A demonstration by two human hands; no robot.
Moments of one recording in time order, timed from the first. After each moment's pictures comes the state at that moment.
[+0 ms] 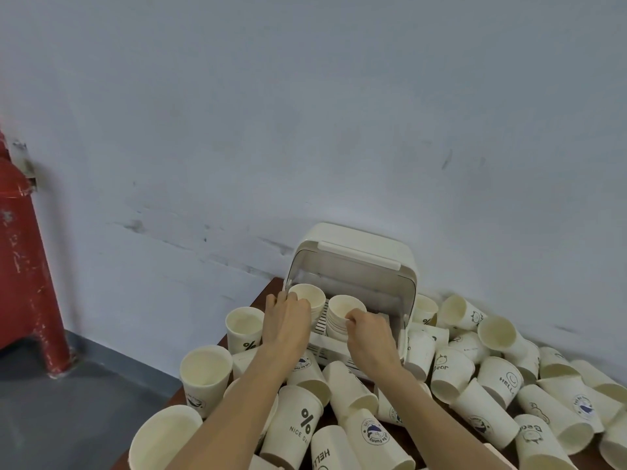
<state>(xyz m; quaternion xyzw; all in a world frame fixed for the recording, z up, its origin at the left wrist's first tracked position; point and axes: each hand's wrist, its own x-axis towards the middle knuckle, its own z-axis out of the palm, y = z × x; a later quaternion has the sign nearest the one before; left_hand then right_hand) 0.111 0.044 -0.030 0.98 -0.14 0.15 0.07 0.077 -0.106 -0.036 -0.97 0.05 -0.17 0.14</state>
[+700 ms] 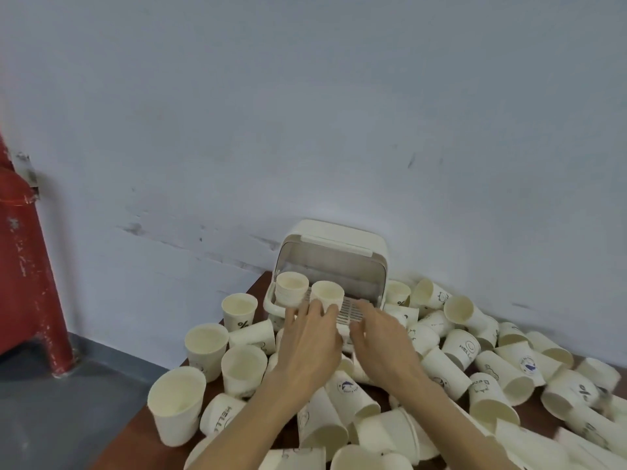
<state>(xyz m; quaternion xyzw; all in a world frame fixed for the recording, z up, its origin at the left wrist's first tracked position) -0.015 0.019 -0.004 0.93 -0.23 0.21 0.20 -0.046 -0.108 0.015 -0.97 0.01 -0.20 0.16</state>
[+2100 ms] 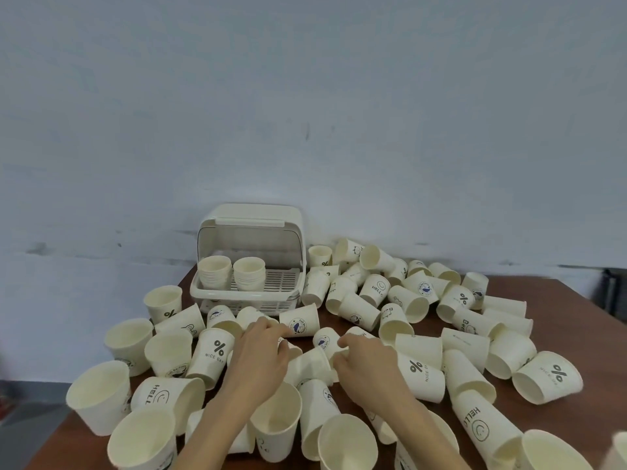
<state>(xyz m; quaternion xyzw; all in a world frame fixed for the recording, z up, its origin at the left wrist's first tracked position) -0.096 -0.010 -0.037 0.91 -0.28 0.10 0.28 -0.195 -0.160 -0.008 -0.96 0.19 -0.07 0.19</state>
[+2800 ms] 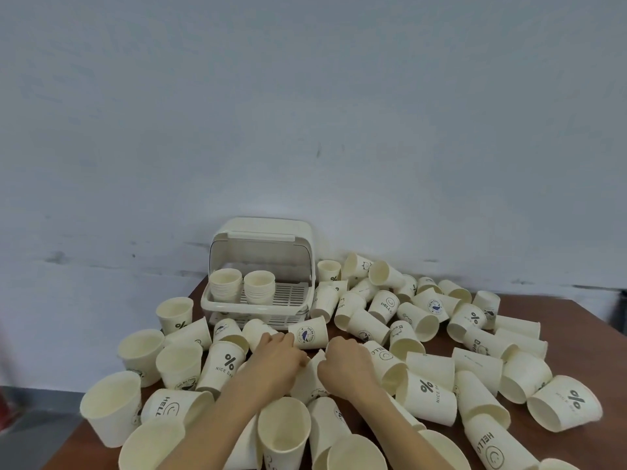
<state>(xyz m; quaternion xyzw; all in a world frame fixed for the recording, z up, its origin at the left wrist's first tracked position) -0.054 -0.026 -0.046 0.91 -0.41 0.05 -0.06 -0.141 -0.141 -0.011 -0.97 0.19 -0.02 0.16</state>
